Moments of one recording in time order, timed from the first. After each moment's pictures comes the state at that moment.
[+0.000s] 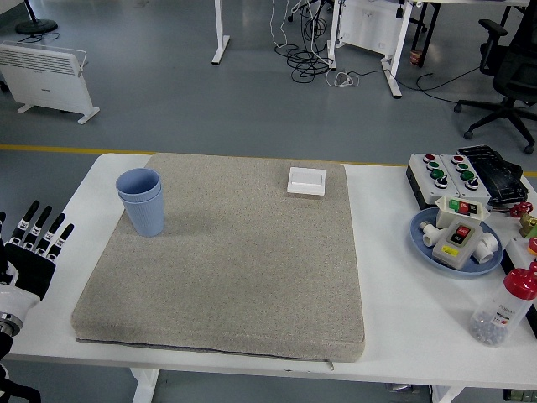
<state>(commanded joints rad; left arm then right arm) -0.09 0.20 -1.62 -1.31 0.36 -0.12 -0.11 0.10 -0.13 1.17 0.18 -0.70 -0.12 -0.27</state>
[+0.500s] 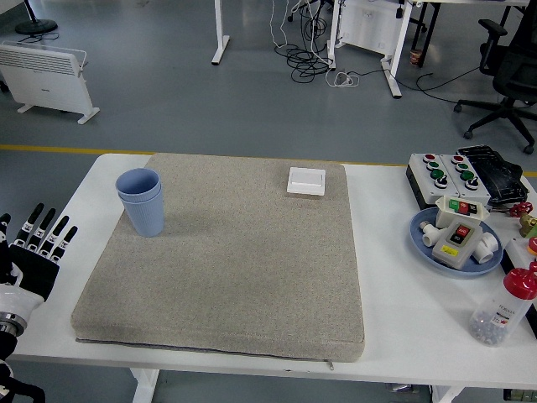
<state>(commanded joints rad) -0.09 0.19 -1.63 -1.30 0.37 -0.12 -0.10 0.11 -0.13 1.17 0.18 -0.69 -0.12 -0.26</state>
